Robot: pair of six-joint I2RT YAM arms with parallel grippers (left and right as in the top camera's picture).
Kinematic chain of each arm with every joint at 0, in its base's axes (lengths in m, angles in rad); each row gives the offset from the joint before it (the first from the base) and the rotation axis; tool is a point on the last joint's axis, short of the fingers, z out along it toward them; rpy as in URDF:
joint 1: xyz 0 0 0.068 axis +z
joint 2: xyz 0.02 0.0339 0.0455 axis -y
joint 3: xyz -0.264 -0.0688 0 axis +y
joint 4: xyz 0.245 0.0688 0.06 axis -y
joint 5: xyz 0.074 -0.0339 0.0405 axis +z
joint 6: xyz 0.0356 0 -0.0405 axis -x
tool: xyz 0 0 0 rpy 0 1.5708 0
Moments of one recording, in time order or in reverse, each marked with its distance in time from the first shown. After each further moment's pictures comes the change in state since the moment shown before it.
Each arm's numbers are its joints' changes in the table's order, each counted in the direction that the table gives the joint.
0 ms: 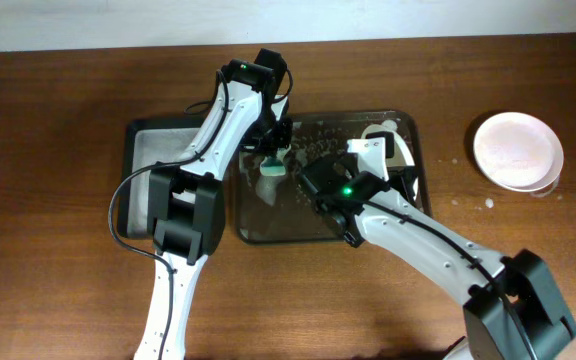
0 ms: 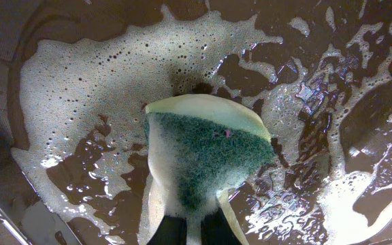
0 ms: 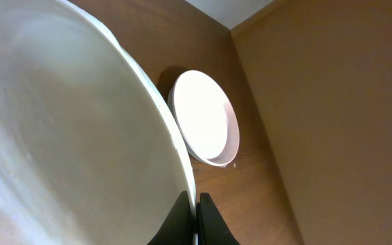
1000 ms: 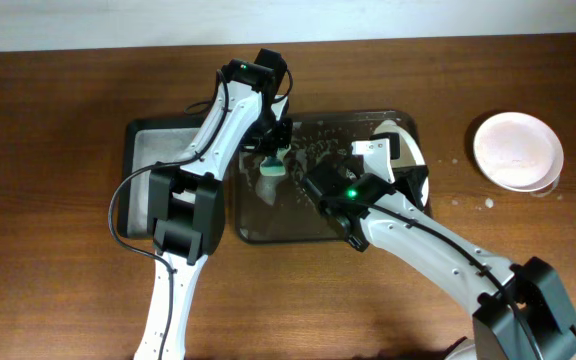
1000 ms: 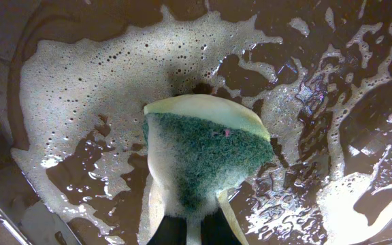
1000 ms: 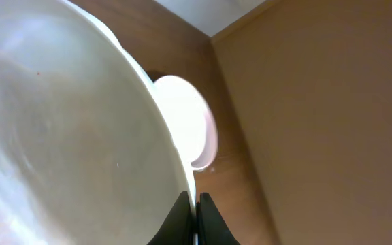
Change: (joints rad) left arm 0.000 0.000 0.000 0.000 0.000 0.000; right arm -0.002 0.039 0.013 -0.039 -0.043 0.002
